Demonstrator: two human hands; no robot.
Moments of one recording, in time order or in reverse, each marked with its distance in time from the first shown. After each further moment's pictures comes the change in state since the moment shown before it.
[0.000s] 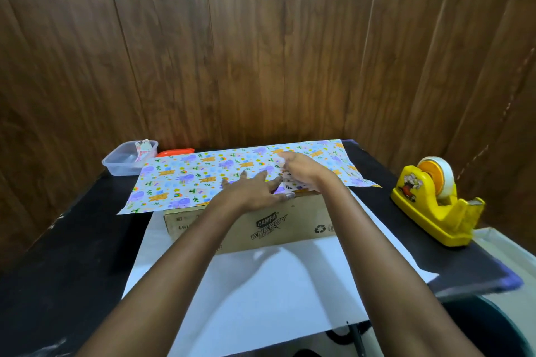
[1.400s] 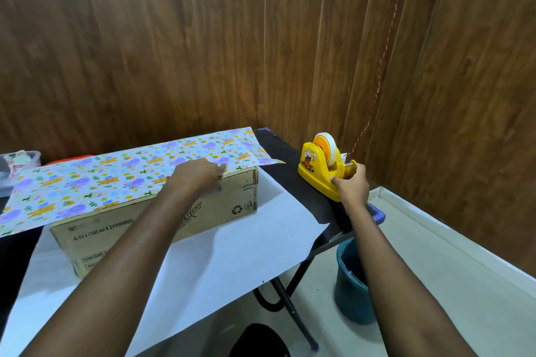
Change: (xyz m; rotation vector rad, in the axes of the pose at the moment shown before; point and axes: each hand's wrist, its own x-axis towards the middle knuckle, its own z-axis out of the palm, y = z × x) left_hand 0.013 0.065 -0.002 0.410 0.185 0.132; right_hand -0.118 0.199 -0.114 0.146 1.019 0.357
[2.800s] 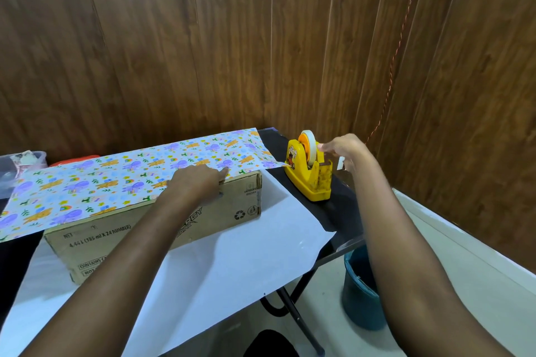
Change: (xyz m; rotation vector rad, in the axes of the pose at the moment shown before) left_hand 0.001 0.000 0.006 0.019 0.044 -0.014; right_hand 0.027 -0.101 -0.007 0.080 -0.422 0.136
